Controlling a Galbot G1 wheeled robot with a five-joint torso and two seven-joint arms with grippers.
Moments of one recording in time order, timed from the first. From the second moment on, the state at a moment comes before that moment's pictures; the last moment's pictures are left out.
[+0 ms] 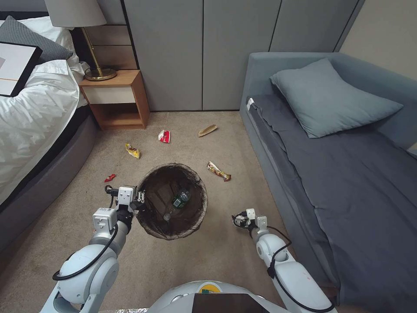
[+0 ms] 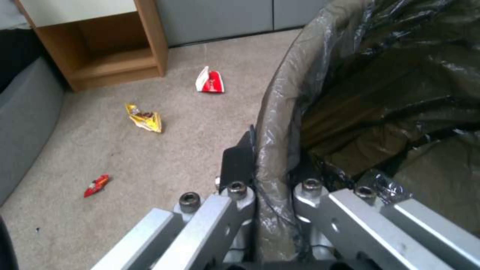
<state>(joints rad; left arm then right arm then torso) 1.64 -1.19 -0.58 -2.40 -0.35 0.53 -0.18 -1.21 1.29 0.28 1.41 0.32 -0.35 0.07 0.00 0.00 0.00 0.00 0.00</state>
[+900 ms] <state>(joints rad) 1.65 -1.21 -0.58 -2.42 -0.34 0.53 -0.18 -1.14 1.35 0.27 1.25 0.24 -0.34 0.10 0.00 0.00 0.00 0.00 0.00</state>
